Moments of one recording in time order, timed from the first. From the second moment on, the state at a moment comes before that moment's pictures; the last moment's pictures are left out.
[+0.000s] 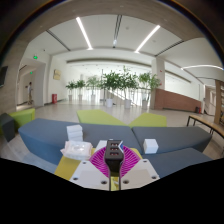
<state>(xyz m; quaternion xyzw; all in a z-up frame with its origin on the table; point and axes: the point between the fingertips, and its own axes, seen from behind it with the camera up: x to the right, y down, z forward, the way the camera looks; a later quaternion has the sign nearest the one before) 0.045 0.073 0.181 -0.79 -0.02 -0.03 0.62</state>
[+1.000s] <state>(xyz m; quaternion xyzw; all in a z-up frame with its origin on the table) 0.117 -0.036 0.093 -0.88 -0.03 -0.04 0.47</state>
